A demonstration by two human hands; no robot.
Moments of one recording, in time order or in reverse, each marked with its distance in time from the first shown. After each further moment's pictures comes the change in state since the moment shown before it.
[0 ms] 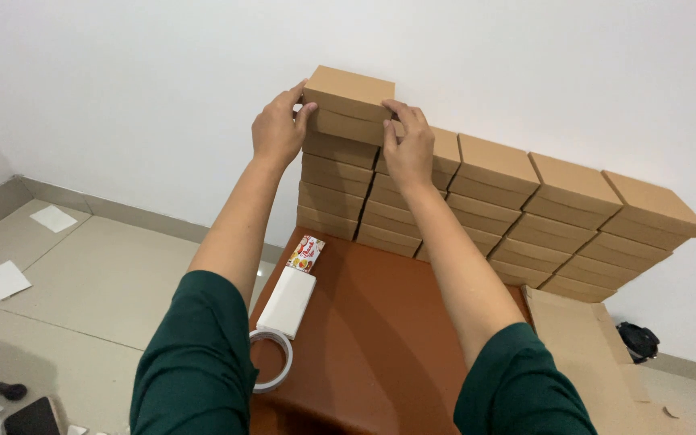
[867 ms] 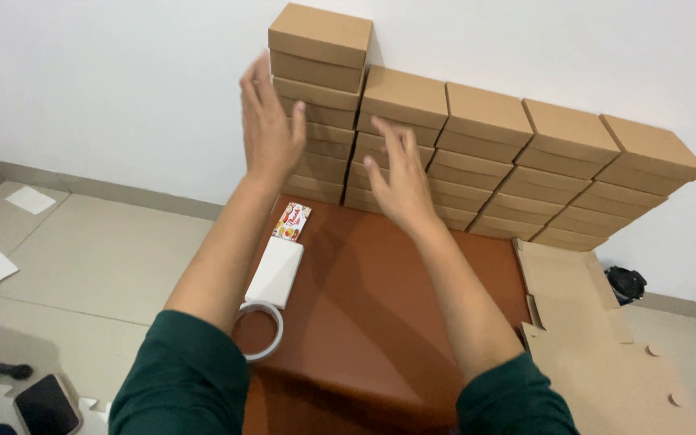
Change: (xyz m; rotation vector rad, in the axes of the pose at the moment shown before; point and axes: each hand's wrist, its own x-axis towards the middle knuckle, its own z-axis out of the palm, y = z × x) left_hand -0.060 0.023 0.024 0.010 0.165 0.152; right_hand -0.091 -0.024 -0.048 0.000 -0.336 0.158
